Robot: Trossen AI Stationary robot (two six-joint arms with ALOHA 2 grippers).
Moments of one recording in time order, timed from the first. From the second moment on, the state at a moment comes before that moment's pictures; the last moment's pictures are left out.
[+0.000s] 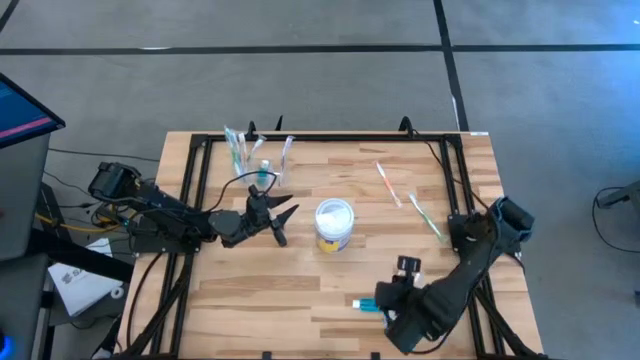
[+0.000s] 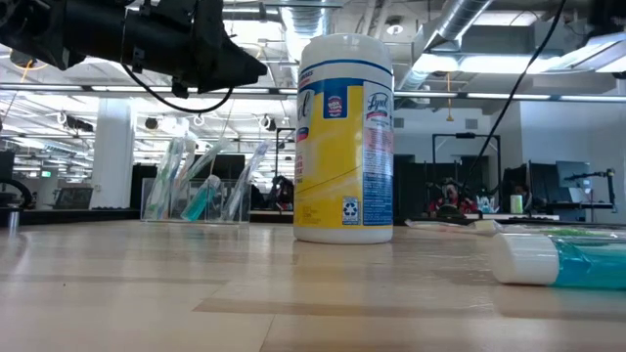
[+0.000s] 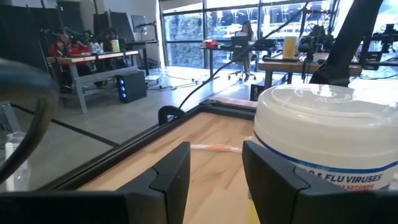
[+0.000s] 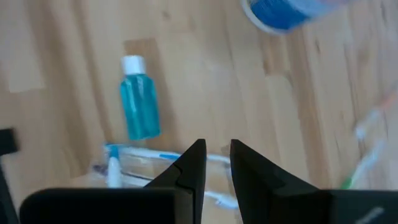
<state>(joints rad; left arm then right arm) -0.26 1.38 0.40 0.99 -0.84 0.01 0.79 1.86 1.66 -1.39 0.44 0.95</state>
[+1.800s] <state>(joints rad) -0.25 1.37 0.40 1.09 -0.74 -0.06 0.97 1.58 0.84 -0.72 0.55 2.12</state>
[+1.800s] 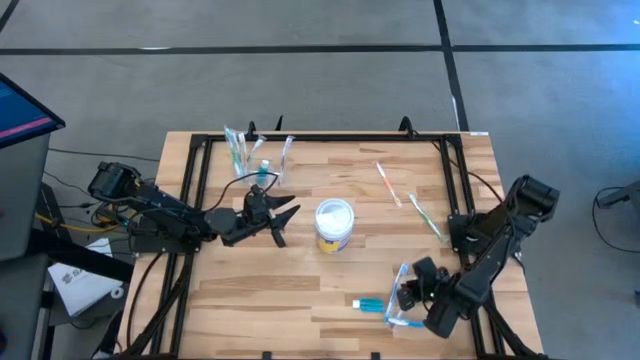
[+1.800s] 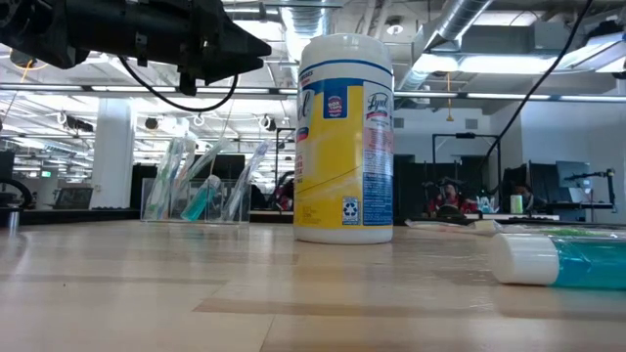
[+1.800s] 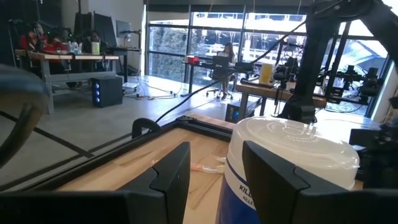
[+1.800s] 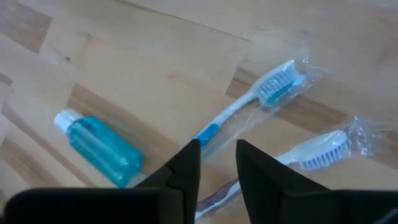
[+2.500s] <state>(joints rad) -0.25 1.37 0.40 1.10 -0.75 -0.06 0.93 1.62 0.82 -0.67 0.47 2.14</state>
